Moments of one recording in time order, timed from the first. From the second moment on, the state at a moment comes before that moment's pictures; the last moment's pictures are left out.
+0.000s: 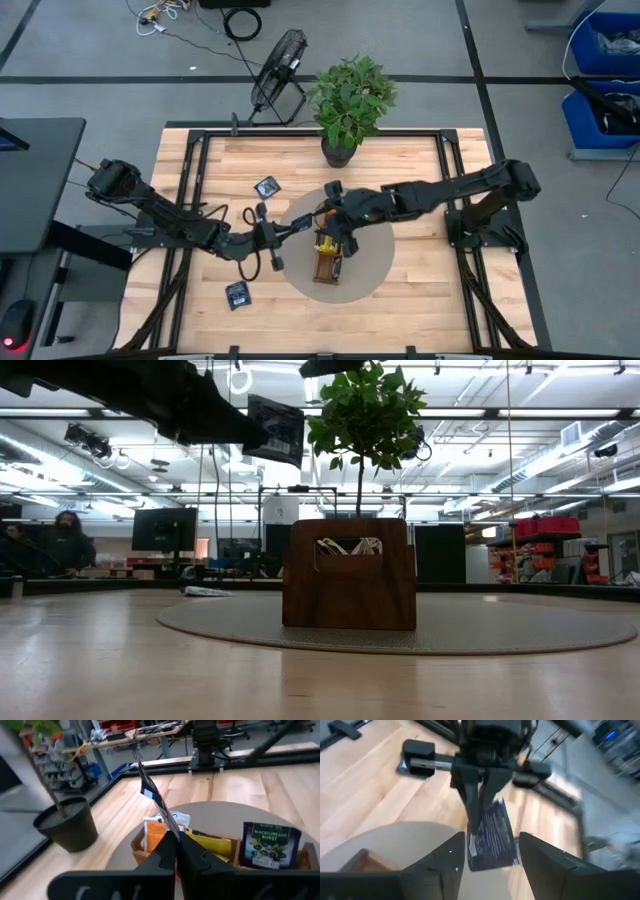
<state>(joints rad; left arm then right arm) -0.46 1.39 0.57 0.54 -0.82 -0.05 0.17 1.60 1.37 -0.34 0.14 -0.42</state>
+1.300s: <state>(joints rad) -0.45 1.39 0.59 0.50 -0.84 0.09 0.09 1.88 1.78 -0.74 0.06 -0.48</state>
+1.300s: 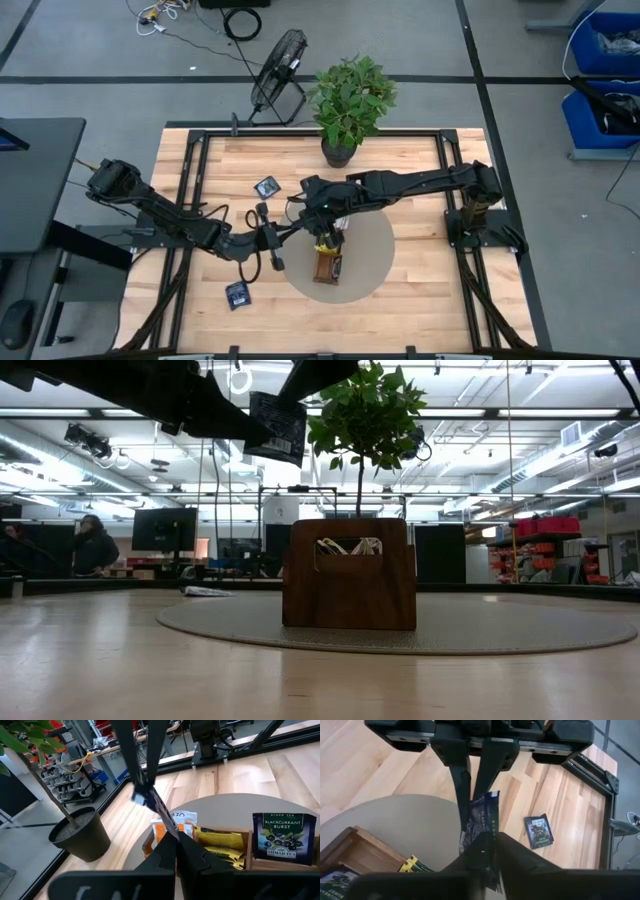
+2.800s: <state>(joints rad) -0.63 1.13 0.22 1.02 -0.48 -0.02 0.41 1.80 1.44 -0.59 0.29 -0.68</state>
